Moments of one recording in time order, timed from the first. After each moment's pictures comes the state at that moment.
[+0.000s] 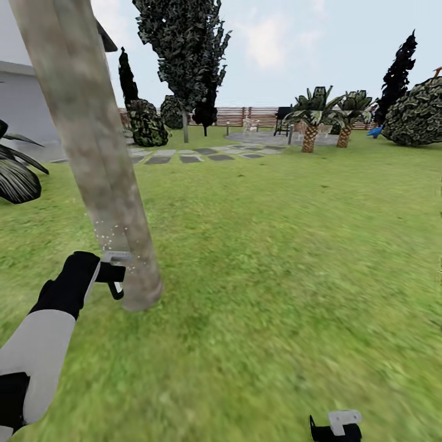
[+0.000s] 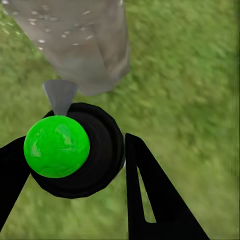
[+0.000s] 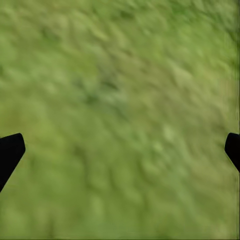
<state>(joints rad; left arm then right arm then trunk) -0.96 0.20 0.11 -0.83 -0.29 0.91 -0.33 -0.36 -0.06 -0.42 -0.19 0.54 -0.45 -0.11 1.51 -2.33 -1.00</state>
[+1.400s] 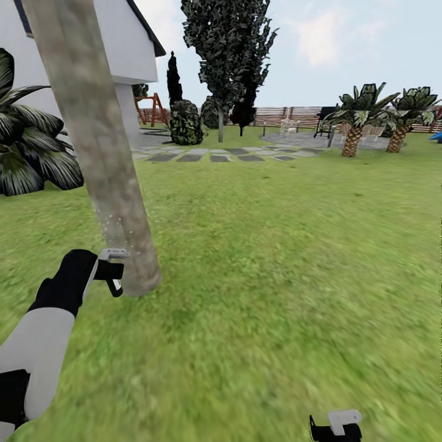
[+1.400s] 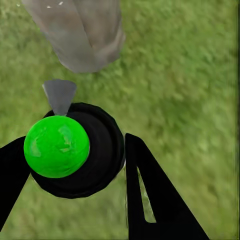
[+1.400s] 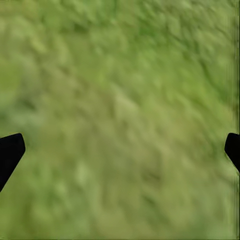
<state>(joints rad) -0.97 0.20 0.13 -0.83 -0.29 0.91 -0.32 -0.36 -0.06 -0.42 -0.19 0.54 -0.45 -0.11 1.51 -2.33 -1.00</state>
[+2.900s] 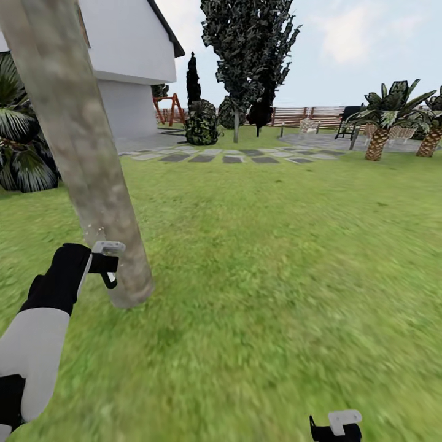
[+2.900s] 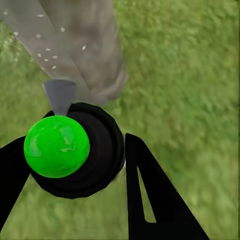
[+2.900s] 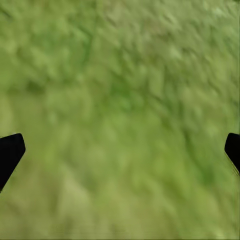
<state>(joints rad) -0.97 0.21 0.14 -0.94 -0.30 0.94 -0.32 -0.36 -0.06 -0.42 -0.19 0.54 -0.45 -0.11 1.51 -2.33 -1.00</state>
